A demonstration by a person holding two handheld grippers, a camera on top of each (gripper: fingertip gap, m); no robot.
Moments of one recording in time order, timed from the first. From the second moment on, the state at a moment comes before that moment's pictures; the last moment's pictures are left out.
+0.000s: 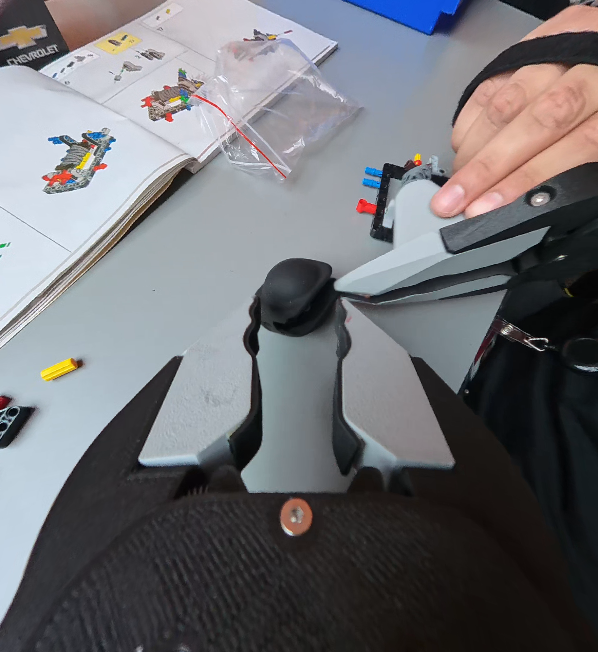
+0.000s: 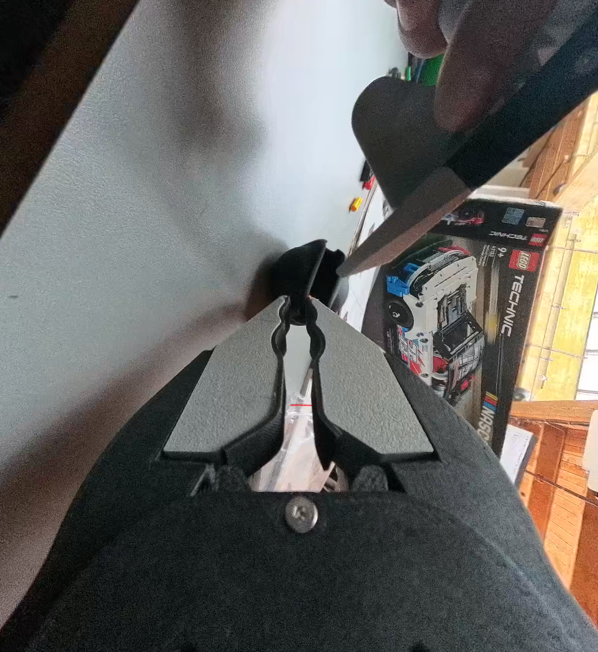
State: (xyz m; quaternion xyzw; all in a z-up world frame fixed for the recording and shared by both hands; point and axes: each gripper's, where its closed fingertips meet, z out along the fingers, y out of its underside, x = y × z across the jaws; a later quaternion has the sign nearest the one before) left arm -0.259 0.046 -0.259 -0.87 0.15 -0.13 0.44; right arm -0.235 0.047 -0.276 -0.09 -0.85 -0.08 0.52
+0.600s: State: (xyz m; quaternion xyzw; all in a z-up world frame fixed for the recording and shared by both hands) left arm -0.262 0.054 -0.284 -0.89 0.15 -0.20 0.37; right arm -0.199 0.088 -0.254 -0.51 -0.76 0.35 0.18
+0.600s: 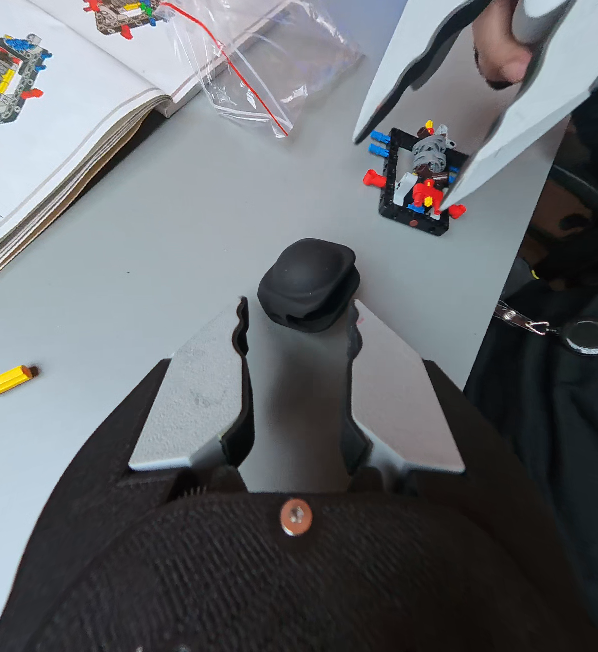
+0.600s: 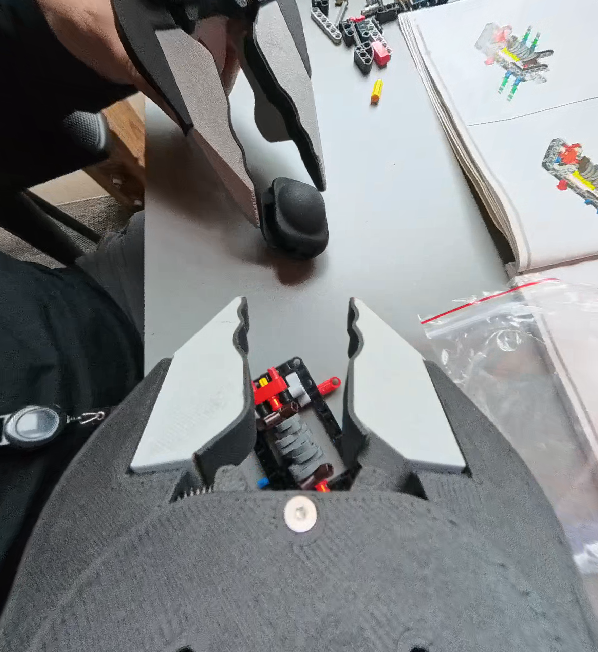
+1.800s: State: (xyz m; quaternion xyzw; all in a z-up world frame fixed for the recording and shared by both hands) left arm -0.270 0.047 -0.278 -0.89 0.08 -0.26 0.38; right arm -0.256 0.055 -0.290 -0.53 -0.76 0.37 0.04
